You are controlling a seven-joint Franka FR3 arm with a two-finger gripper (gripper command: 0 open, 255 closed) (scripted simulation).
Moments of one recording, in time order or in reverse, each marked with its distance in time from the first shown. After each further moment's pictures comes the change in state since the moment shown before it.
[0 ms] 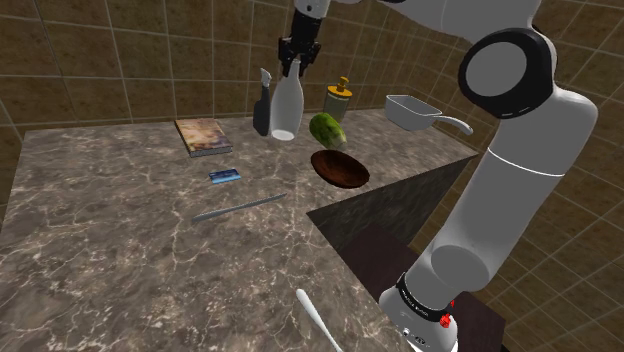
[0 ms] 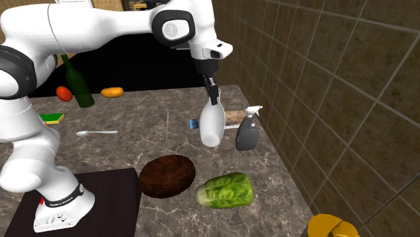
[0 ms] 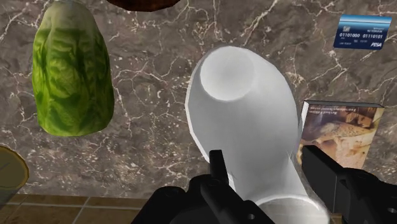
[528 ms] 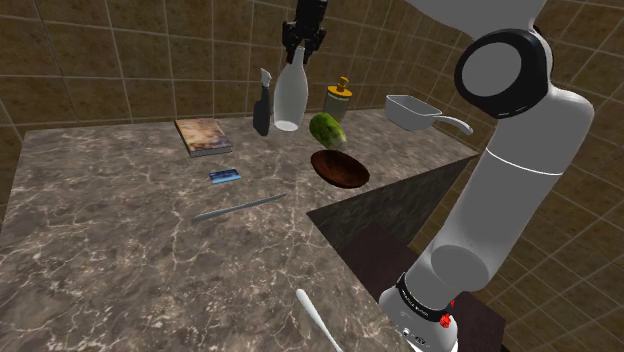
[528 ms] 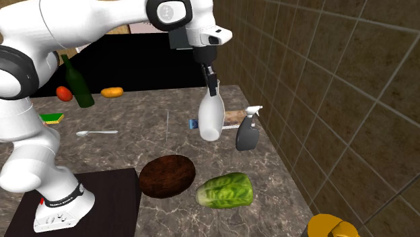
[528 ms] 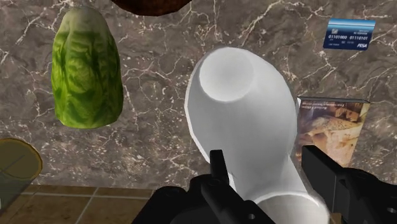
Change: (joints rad) arm -0.003 0.014 -0.002 0.122 0.002 -0.109 -0.006
